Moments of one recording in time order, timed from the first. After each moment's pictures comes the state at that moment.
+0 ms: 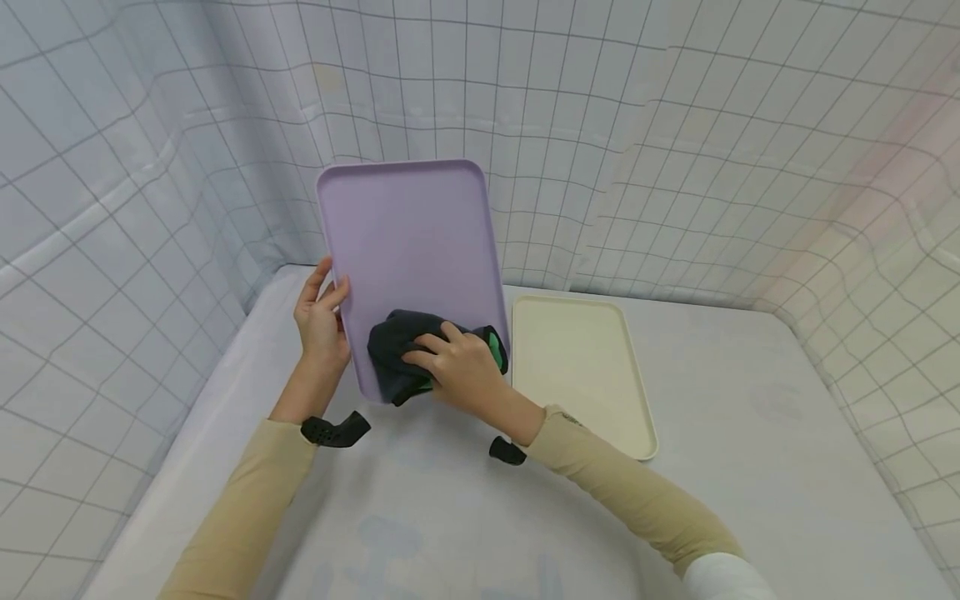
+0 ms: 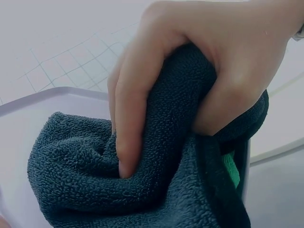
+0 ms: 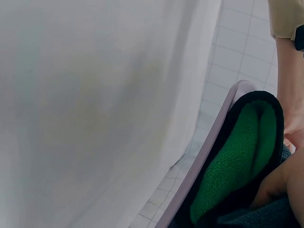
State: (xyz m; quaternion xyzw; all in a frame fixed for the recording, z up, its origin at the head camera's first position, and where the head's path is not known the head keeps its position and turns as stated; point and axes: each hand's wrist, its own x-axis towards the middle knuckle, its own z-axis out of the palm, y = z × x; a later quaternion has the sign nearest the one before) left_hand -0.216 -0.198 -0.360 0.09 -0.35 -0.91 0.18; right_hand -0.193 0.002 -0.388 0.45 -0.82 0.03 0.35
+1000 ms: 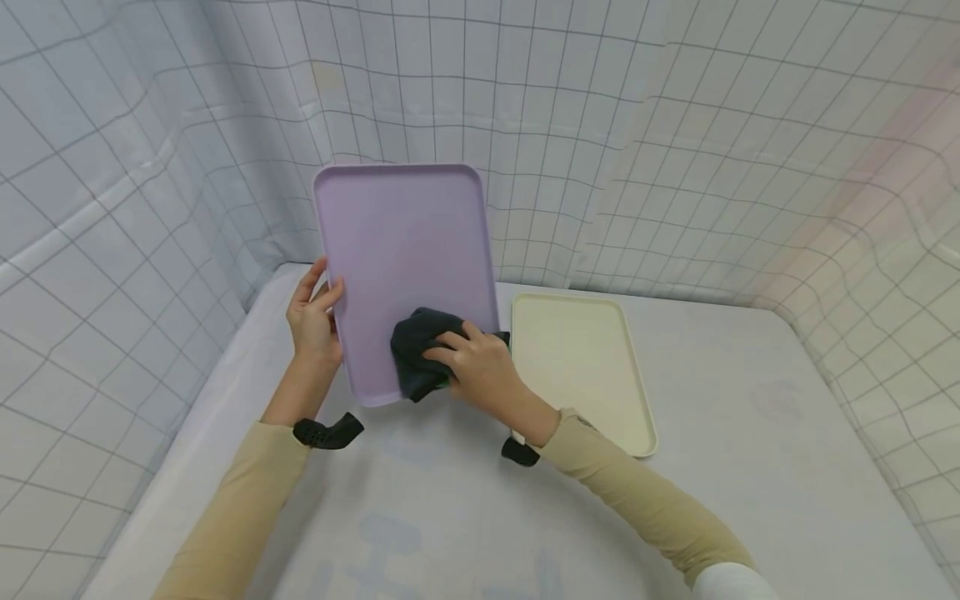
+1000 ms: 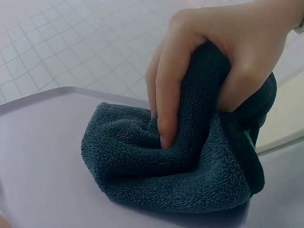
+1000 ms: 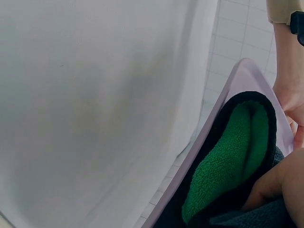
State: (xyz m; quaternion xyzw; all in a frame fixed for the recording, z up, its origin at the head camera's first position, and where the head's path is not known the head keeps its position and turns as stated) left_hand -0.208 -0.205 -0.357 0.09 -0.34 -0.92 0.15; right_hand -0.195 0.023 -0.394 0.42 -0.85 0.04 0.32
